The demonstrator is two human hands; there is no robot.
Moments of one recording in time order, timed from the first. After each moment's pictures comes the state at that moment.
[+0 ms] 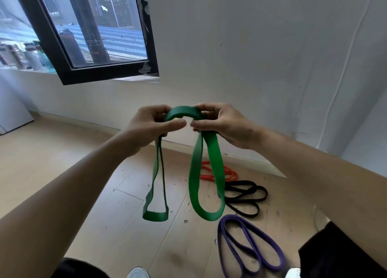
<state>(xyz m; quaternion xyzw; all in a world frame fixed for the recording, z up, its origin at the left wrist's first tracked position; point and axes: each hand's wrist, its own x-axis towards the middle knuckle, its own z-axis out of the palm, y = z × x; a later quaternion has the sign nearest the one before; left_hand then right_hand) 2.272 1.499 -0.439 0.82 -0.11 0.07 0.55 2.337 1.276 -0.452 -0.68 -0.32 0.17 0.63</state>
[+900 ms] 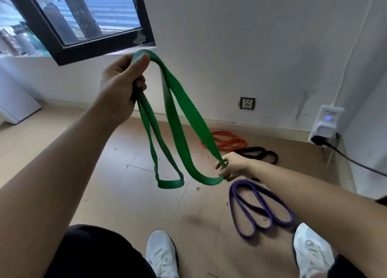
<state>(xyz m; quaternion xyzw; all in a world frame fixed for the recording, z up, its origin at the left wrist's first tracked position) 2.275 1.527 -0.435 0.69 -0.08 0.18 0.70 2.331 1.263 -0.693 -0.82 -0.08 0.34 0.45</state>
